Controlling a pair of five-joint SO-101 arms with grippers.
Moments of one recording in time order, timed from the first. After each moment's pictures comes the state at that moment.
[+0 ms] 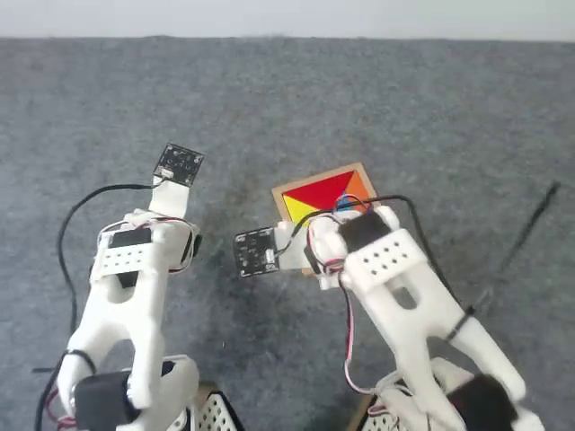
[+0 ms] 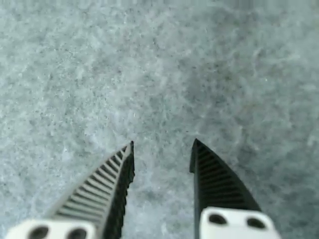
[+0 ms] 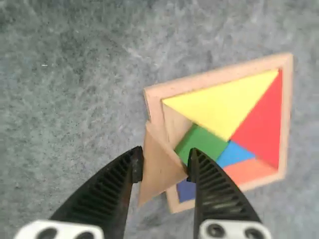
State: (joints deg) left arm -15.2 -20.8 59.5 39.8 -21.5; right arm -34.5 -21.4 35.7 68.7 69.9
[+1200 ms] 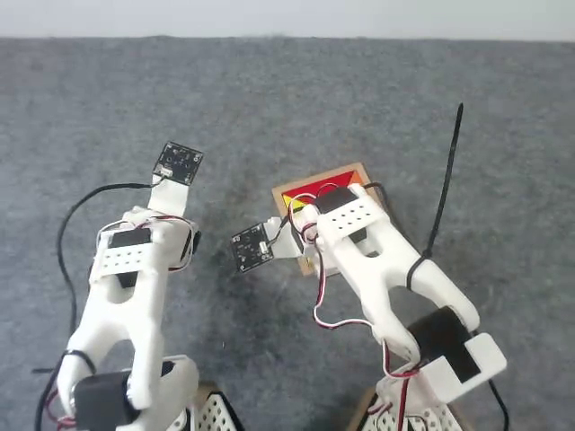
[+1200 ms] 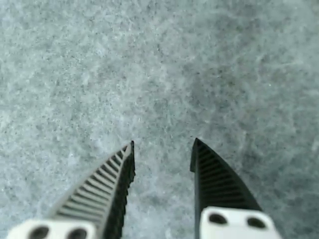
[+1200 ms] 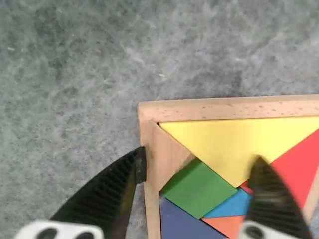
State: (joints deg) left arm -15.2 -20.8 59.5 38.2 -21.6; right arm -32.9 1.6 27.3 63.0 79.3
